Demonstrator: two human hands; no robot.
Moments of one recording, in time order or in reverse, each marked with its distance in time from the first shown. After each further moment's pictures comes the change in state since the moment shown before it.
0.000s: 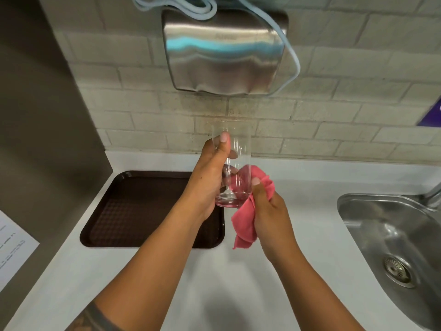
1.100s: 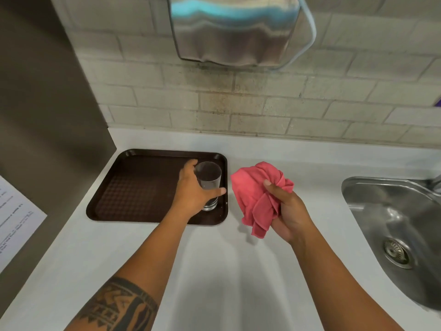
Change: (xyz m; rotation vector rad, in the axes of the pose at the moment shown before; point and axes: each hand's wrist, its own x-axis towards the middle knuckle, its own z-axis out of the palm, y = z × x) left_hand 0.000 -0.118 -0.081 0.704 0.179 -0.078; right_hand 0.033 0.070 -0.039 0.712 -0.197 0.412
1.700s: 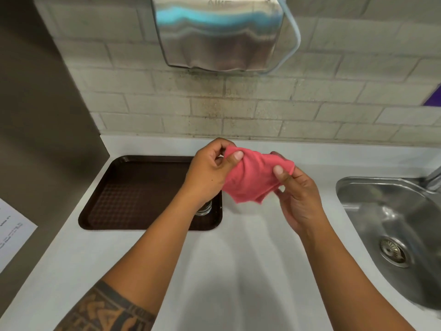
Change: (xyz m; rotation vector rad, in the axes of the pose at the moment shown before) left_hand -0.014 0.106 0.003 -0.350 -0.124 0.288; right_hand -0.003 -0.041 0.001 -0.236 -0.078 -0.431
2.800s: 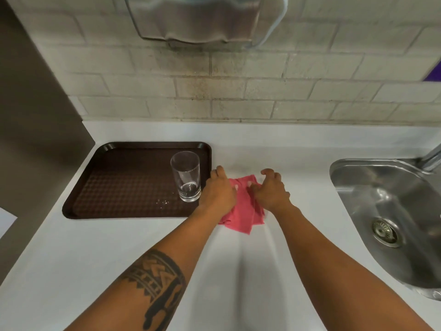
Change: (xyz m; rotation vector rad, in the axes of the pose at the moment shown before) left_hand -0.009 -0.108 0.082 0.884 -0.186 -0.325; right_hand 0.037 0.085 -0.049 -1.289 0.078 0.357
